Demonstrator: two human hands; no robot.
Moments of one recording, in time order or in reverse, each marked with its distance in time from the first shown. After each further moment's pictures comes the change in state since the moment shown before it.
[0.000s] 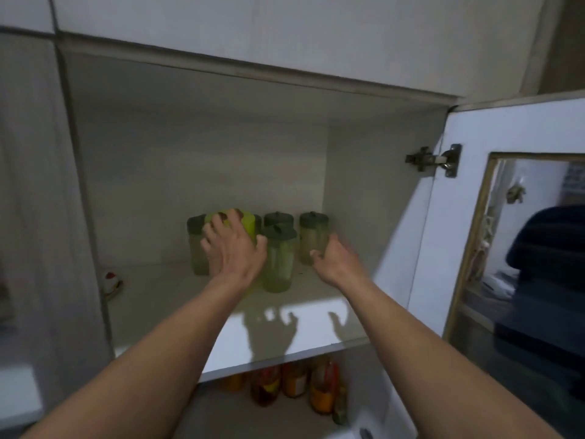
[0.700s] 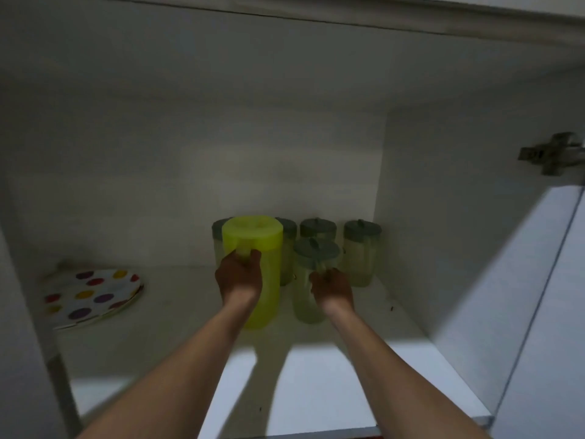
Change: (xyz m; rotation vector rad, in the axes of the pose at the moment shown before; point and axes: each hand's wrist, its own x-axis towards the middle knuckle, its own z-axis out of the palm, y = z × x) left_hand 0.051 -0.045 0.101 -0.411 -0.016 -0.483; right_hand 0.115 0.001 0.131 0.592 -0.117 0.119
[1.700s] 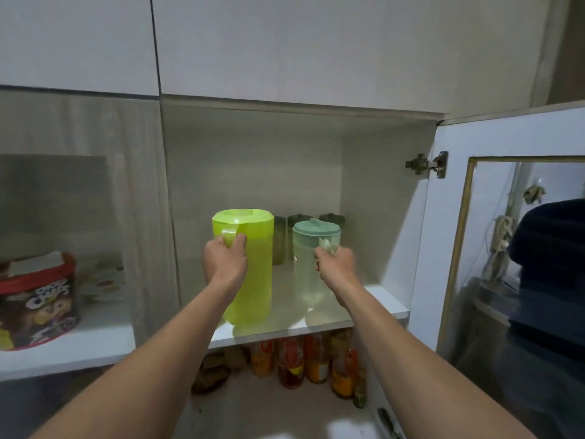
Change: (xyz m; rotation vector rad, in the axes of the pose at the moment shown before) left_hand -0.146 0.045 -0.216 -0.224 -0.043 0.055; right_hand -0.274 -0.078 -0.081 0.233 0.128 -0.037
